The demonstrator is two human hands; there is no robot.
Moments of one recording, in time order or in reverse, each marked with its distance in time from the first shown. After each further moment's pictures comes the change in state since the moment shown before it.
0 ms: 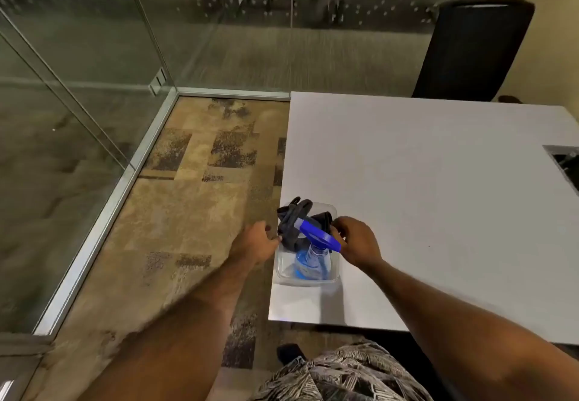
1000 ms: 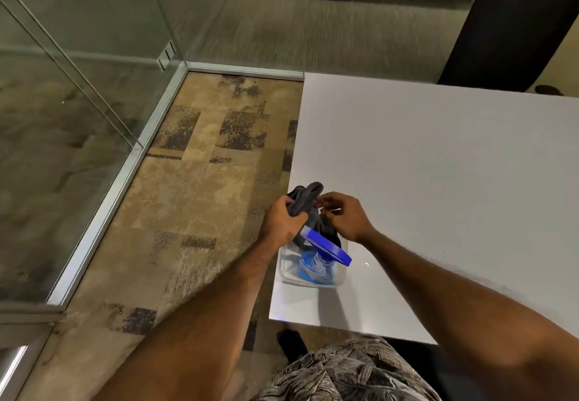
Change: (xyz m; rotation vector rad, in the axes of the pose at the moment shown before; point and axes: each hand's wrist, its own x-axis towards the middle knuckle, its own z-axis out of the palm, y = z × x) left_hand 0.044 0.042 0.017 -0.519 0.079 -0.030; right_hand 0.072 -0.017 0.003 0.383 -0.171 -0.011
